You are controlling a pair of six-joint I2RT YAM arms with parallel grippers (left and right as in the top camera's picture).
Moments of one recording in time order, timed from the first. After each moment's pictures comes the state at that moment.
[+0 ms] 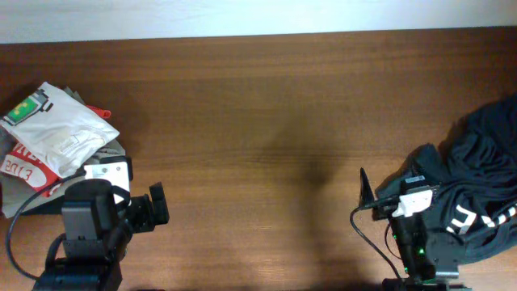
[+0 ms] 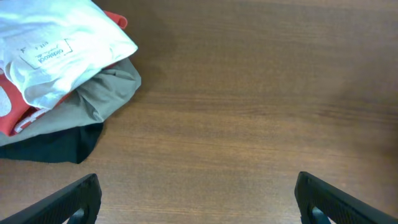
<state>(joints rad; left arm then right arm) -0.02 0.73 0.99 -1.03 -0.06 -0.10 -0.08 0.19 0.13 0.06 -0.23 -0.13</state>
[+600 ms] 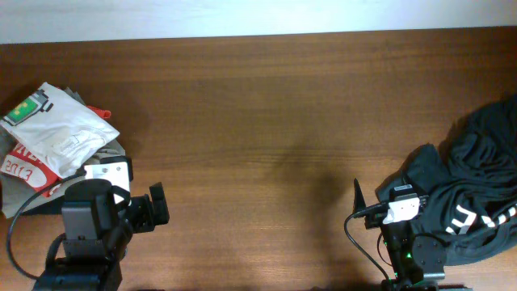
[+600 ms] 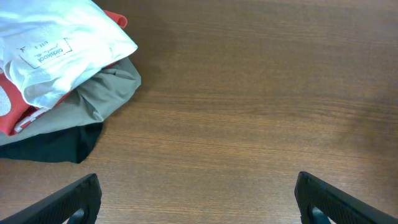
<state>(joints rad) -0.02 0.73 0.99 -1.03 -0.06 -0.10 -0.01 0.01 0.01 -0.06 -0.13 -0.13</state>
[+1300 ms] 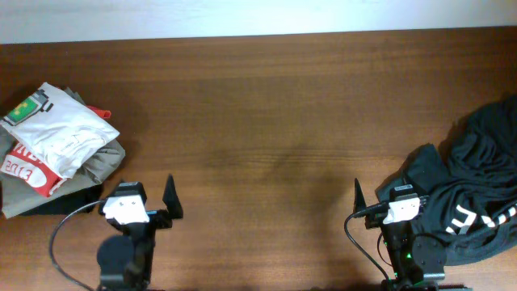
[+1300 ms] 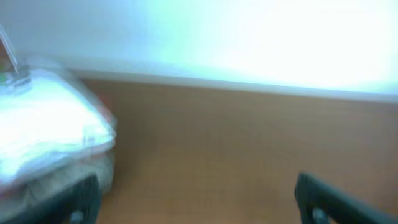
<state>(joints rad) -0.04 0.24 0.21 -0.12 -0.06 -0.10 -0.01 0.01 0.01 -0.06 -0.13 -0.13</state>
